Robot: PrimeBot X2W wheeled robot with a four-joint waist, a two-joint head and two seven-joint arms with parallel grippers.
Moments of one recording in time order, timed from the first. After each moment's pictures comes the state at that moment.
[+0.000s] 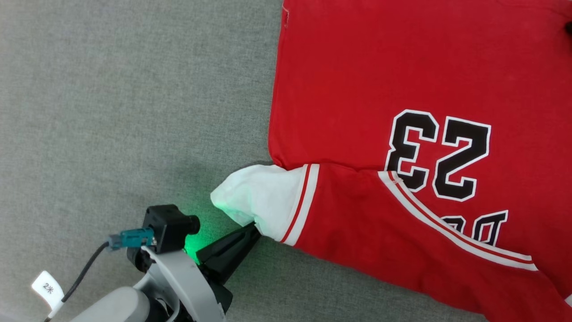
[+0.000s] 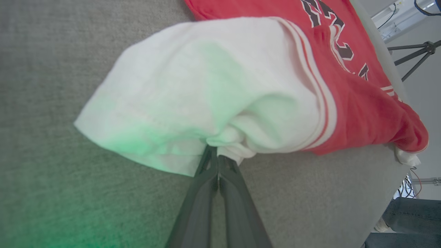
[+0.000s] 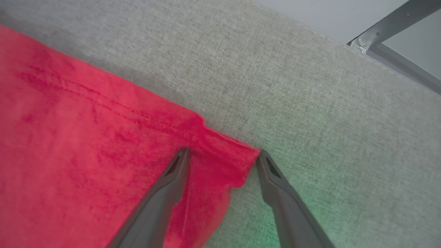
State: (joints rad) left arm -0.39 0.72 -0.79 -0.18 -1.00 0.01 0.04; right arm -1.20 -0.69 0.58 0.58 0.75 0.13 0.84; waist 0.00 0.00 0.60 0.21
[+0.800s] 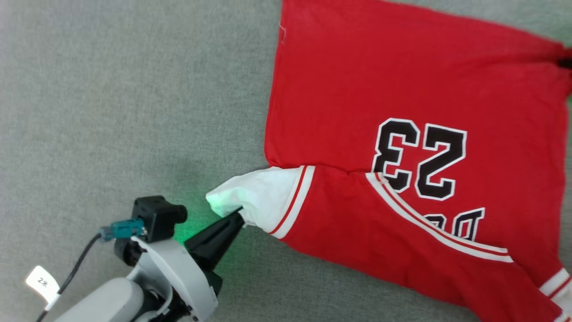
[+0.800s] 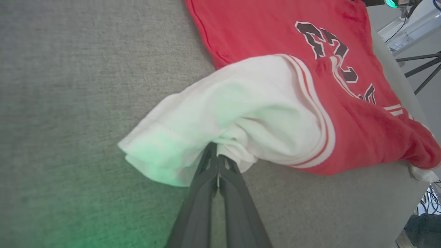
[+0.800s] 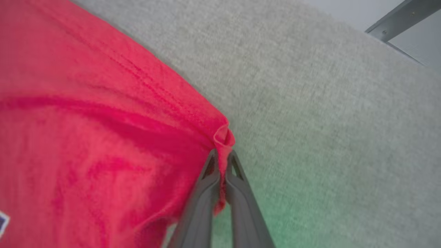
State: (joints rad) left arm -0.41 0.70 -0.77 -0.11 -0.99 0.01 0.00; right arm -1.17 -0.76 0.77 0.57 0.93 0.13 0.71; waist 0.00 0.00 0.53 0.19
